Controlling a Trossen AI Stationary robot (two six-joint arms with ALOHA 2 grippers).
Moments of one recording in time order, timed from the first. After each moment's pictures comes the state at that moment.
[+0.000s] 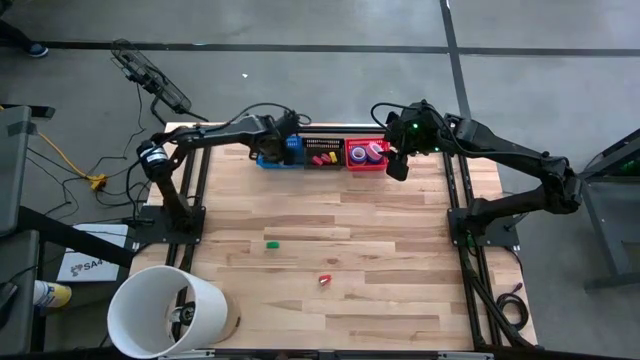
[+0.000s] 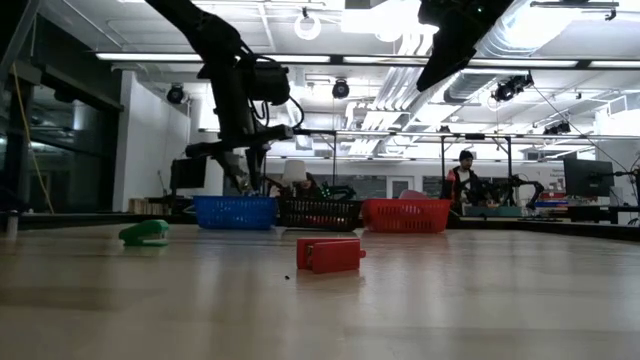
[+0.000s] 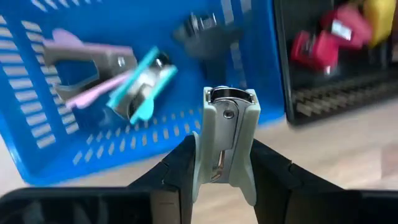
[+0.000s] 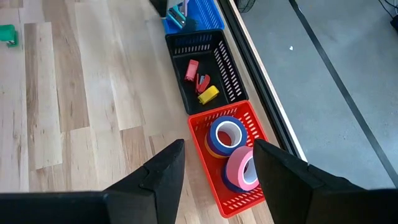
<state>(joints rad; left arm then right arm) 0.56 1.74 1.28 -0.78 -0.02 -0.82 -0.47 1.22 1.20 -0.75 0.01 -0.24</state>
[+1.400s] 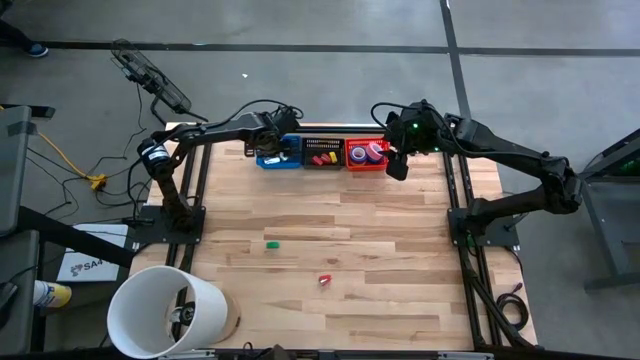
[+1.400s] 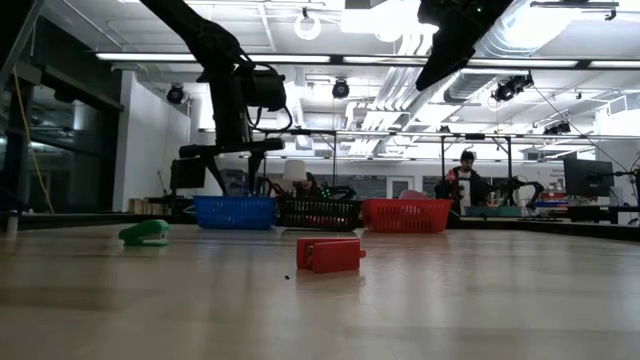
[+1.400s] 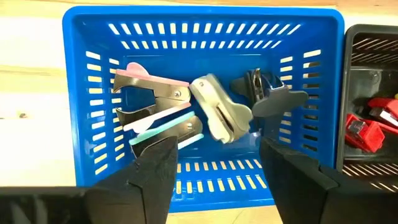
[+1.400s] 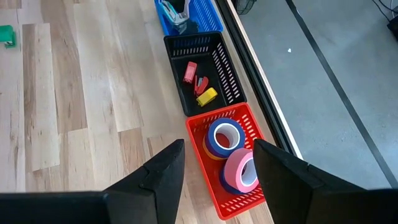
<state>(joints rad) 0.61 1.76 1.28 -0.77 -0.18 -0.97 -0.47 1.22 1.20 -0.74 0.02 -0.24</state>
